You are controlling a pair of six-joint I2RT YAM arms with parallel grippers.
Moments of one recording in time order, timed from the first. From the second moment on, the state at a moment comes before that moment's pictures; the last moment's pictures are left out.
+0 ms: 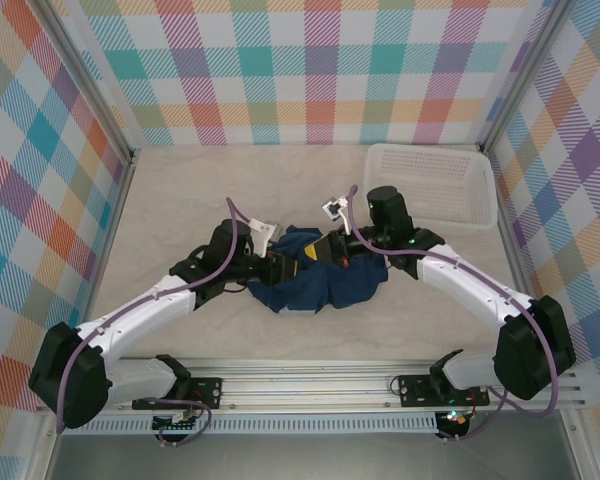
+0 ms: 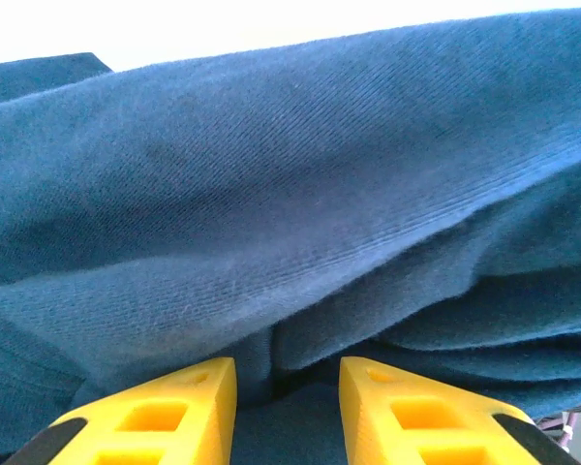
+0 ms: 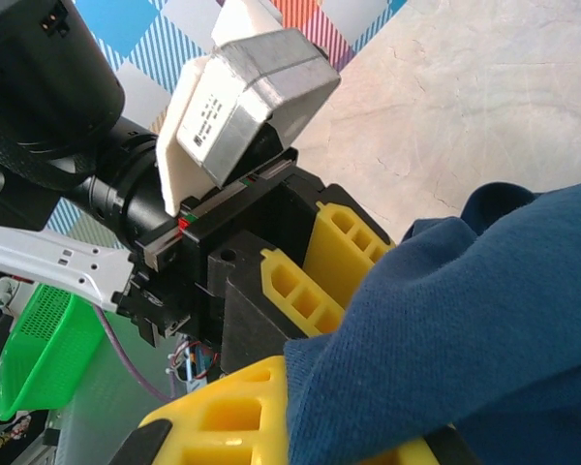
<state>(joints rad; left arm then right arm) -0.63 1.20 0.77 -0.20 0.40 -0.42 0.56 1.34 0.97 -0.17 -0.89 0.31</state>
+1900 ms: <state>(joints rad) -0.62 0.94 0.74 -0.02 0.43 -0.51 0.58 1.13 1.04 -0.46 -0.59 0.07</state>
